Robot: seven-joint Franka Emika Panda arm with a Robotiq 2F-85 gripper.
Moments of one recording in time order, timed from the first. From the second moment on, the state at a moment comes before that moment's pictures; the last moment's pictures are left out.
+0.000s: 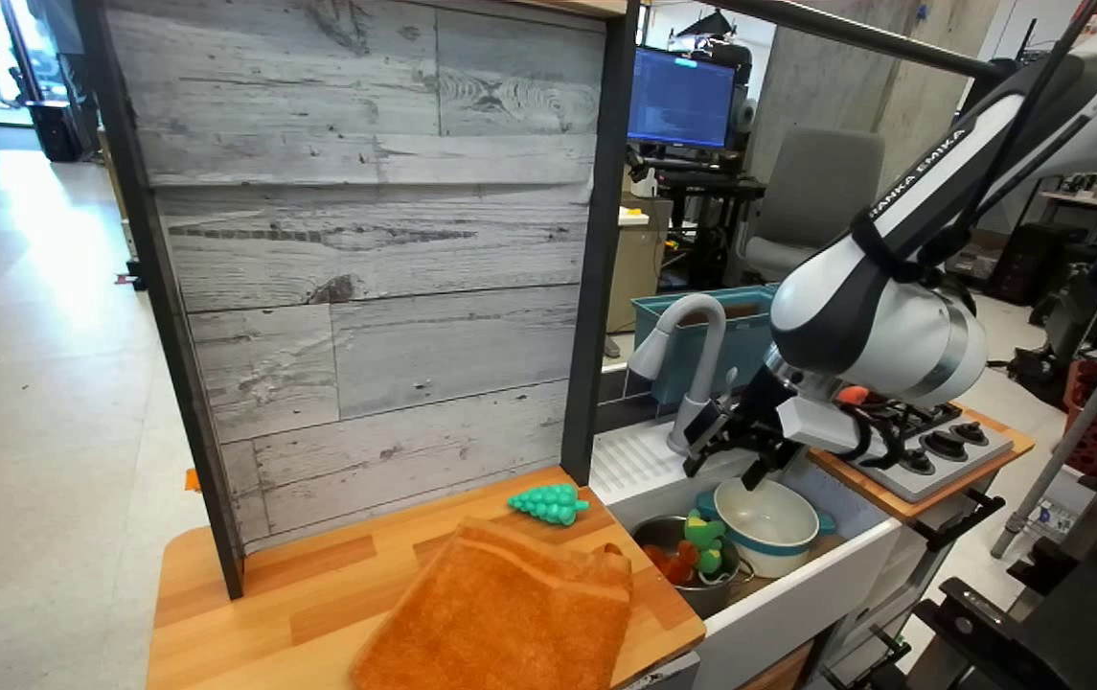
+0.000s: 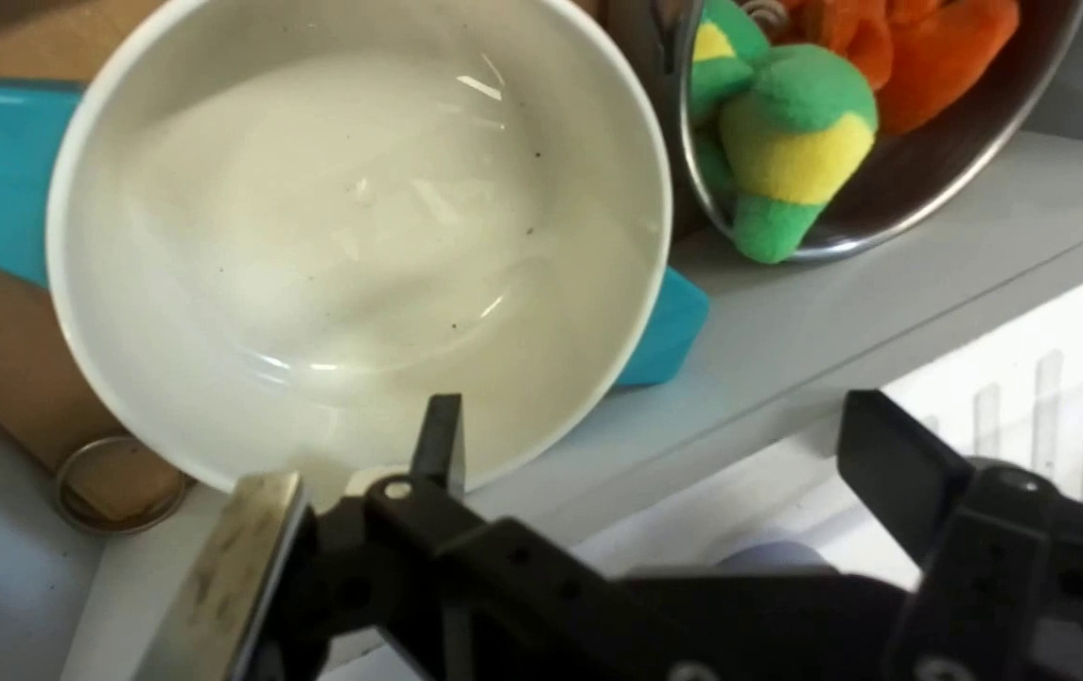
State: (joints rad) arm -0.35 1.19 0.27 -1.71 0.14 3.02 -0.09
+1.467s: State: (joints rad) arm 0.01 1.10 0.07 -1.82 0.06 3.01 -0.07
